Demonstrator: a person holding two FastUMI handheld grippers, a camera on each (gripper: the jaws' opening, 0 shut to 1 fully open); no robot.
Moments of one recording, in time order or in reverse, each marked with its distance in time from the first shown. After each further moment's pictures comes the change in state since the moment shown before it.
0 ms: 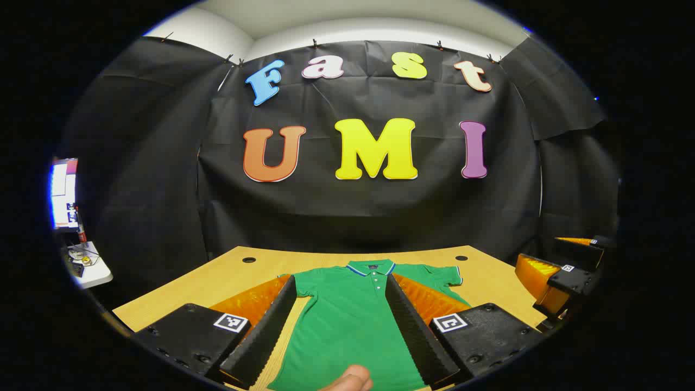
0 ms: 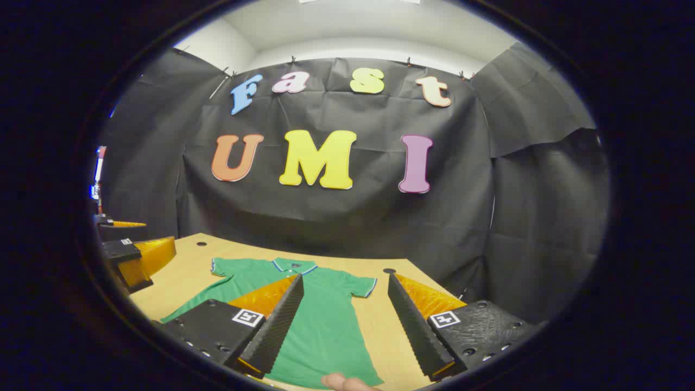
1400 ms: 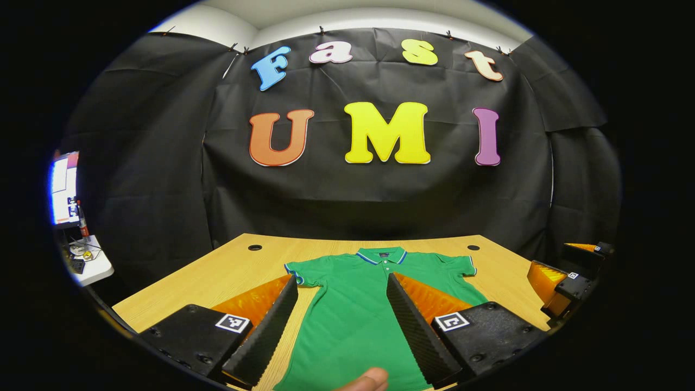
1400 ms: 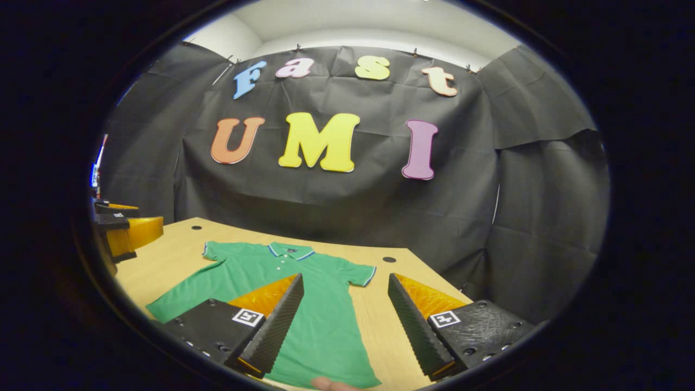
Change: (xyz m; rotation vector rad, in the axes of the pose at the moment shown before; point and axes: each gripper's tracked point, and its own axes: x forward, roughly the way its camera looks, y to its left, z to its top) left arm 0.026 0.014 -0.027 -0.016 0.068 0.032; right arm 0.023 -0.005 -0.027 -0.040 0.032 -0.010
